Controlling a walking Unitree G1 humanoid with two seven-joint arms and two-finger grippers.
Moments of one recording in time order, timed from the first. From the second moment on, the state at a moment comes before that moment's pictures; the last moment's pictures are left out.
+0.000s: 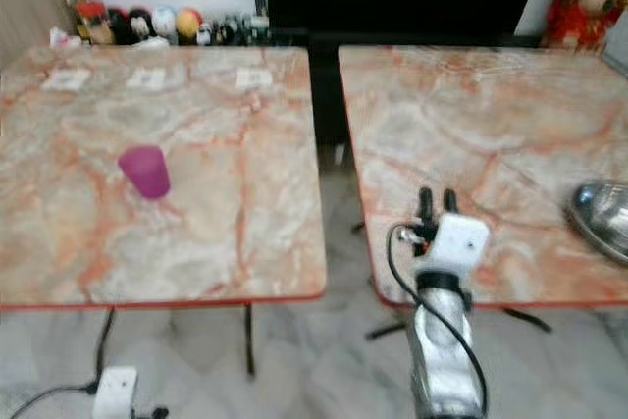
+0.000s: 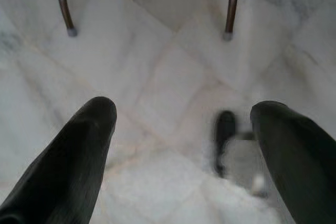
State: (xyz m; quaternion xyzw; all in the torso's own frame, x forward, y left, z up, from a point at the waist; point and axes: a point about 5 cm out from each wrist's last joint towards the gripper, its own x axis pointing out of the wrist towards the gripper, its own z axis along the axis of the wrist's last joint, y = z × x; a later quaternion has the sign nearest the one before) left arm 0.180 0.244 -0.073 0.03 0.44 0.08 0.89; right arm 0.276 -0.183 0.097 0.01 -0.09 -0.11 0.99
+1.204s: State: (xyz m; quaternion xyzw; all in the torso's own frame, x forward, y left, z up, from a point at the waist) left arm 0.177 0.255 -0.071 0.03 0.44 0.09 0.89; right arm 0.168 -0.215 -0.075 0.07 0.38 -0.19 0.90
